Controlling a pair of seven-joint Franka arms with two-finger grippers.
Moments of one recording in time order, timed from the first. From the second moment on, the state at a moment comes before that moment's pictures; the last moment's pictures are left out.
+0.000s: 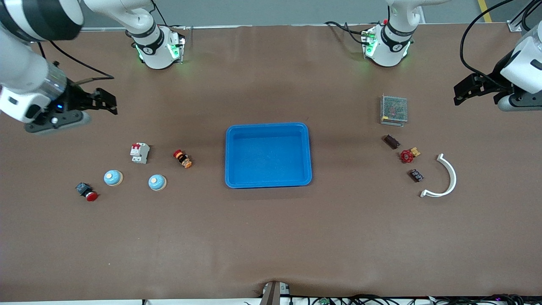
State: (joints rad) left arm 0.08 -0.06 -0.16 -1.62 0.03 1.52 -0.08; right arm 0.21 -0.10 -0.13 -1.83 0.01 1.66 -0.15
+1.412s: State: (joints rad) left arm 0.04 -0.08 -0.16 -1.61 0.03 1.51 -0.10; right arm 0.09 -0.17 -0.14 -1.77 0.01 1.66 -0.14
